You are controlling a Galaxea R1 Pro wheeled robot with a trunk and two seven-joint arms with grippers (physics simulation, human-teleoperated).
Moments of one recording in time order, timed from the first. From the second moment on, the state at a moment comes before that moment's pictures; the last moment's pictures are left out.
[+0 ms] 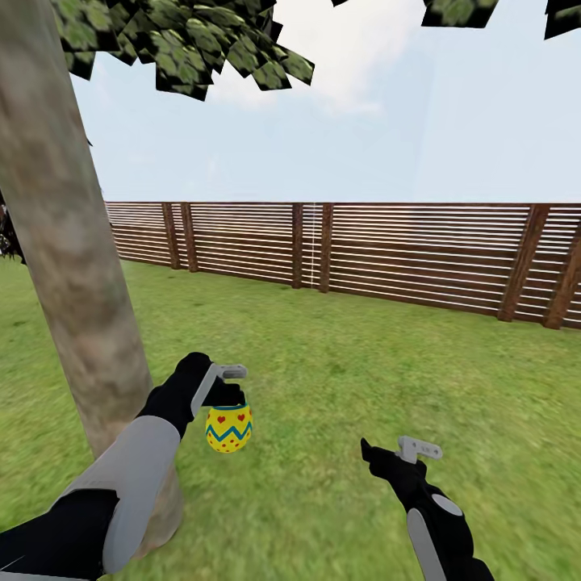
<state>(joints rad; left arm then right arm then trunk) -0.95 -0.10 0.02 -0.64 0.00 1.04 -0.01 -0.13 0.10 -0.01 -1.50 -0.24 0.47 -0.17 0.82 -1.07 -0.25</state>
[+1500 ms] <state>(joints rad) -0.95 -0.12 0.02 -0.51 0.00 1.04 0.00 -0.13 0.10 -0.01 -1.49 -0.24 0.48 -0.17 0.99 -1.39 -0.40</state>
